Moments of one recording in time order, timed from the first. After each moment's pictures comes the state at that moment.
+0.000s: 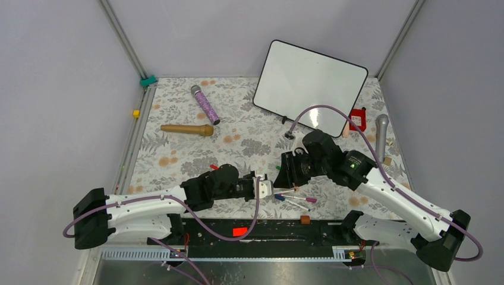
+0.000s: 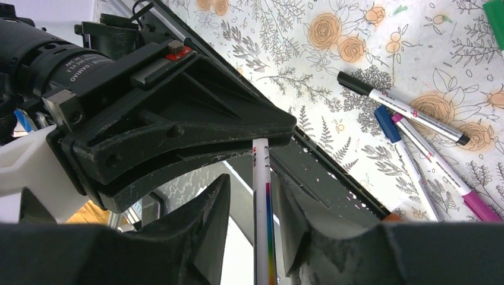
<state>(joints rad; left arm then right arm) -1.18 1.05 0.58 0.14 0.17 0.40 0.84 1.01 0.99 -0.75 -0.36 0.60</state>
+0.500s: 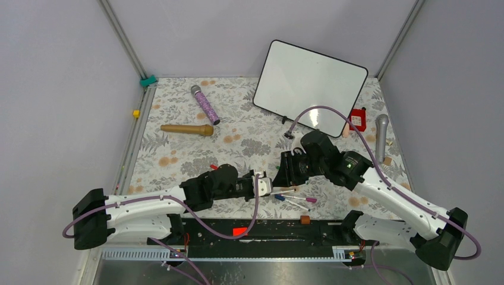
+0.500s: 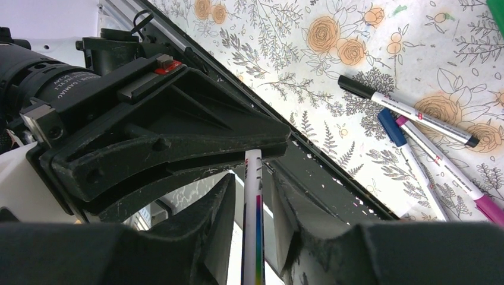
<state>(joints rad) -1.18 1.04 0.58 0.15 0.15 0.34 0.84 1.02 0.96 -0.69 -0.34 0.66</state>
